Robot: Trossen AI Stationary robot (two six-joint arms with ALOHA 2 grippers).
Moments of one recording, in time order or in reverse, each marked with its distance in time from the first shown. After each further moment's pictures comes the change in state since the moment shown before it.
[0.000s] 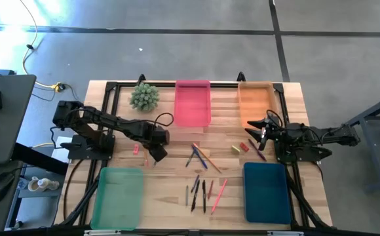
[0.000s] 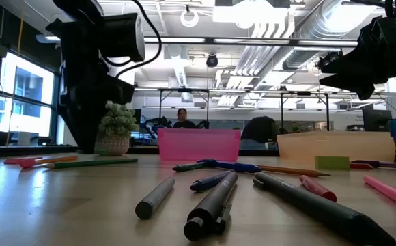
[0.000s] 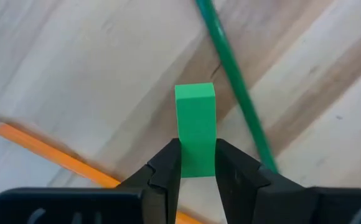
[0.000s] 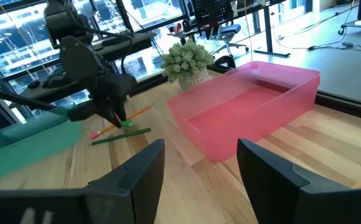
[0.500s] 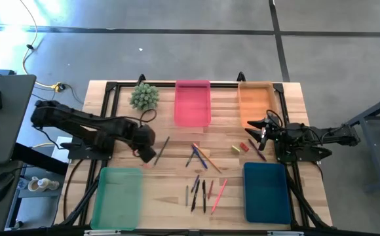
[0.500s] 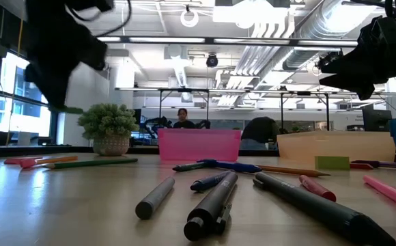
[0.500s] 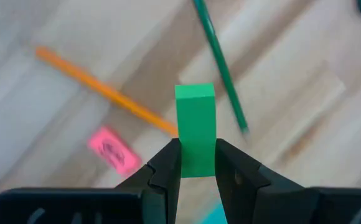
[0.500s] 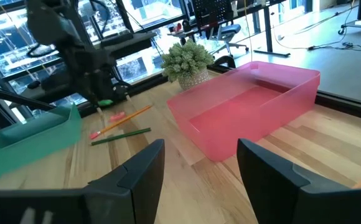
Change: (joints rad) left arm -0.125 -0.331 0.003 -0.245 0.041 -0.171; right arm 0.000 -0.001 0.000 0.000 0.000 0.000
